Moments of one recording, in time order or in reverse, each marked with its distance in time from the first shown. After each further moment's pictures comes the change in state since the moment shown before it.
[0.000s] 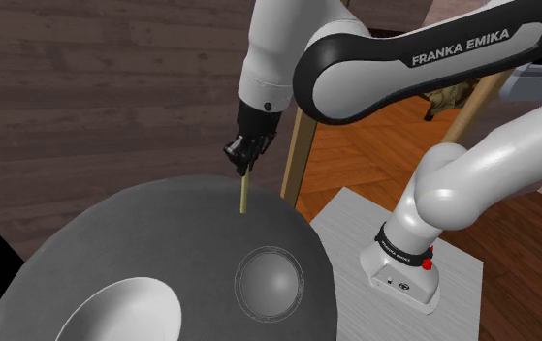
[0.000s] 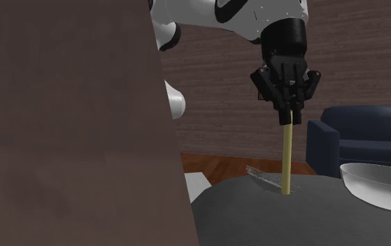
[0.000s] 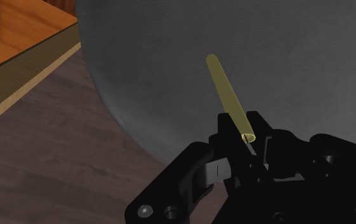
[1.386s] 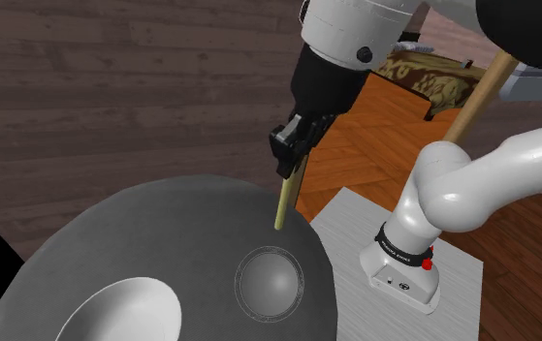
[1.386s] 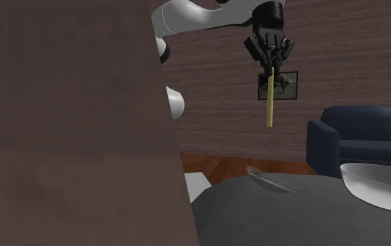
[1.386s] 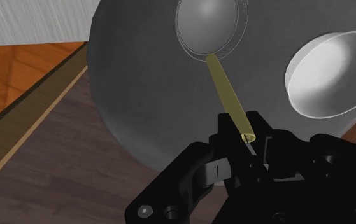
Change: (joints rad) arm 0.145 -0.264 0.049 0.168 0.095 -0.413 0.176
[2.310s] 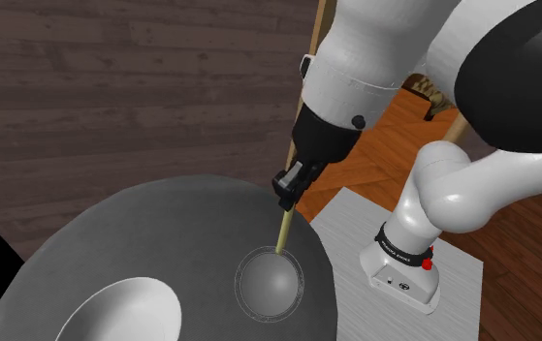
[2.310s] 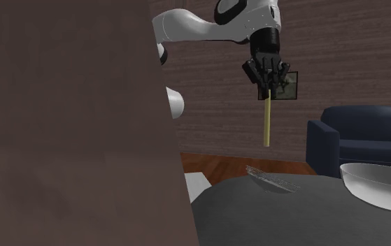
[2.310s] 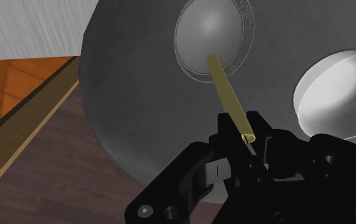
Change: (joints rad) arm 0.038 -0.039 0.056 -0.144 0.055 0.107 0.025
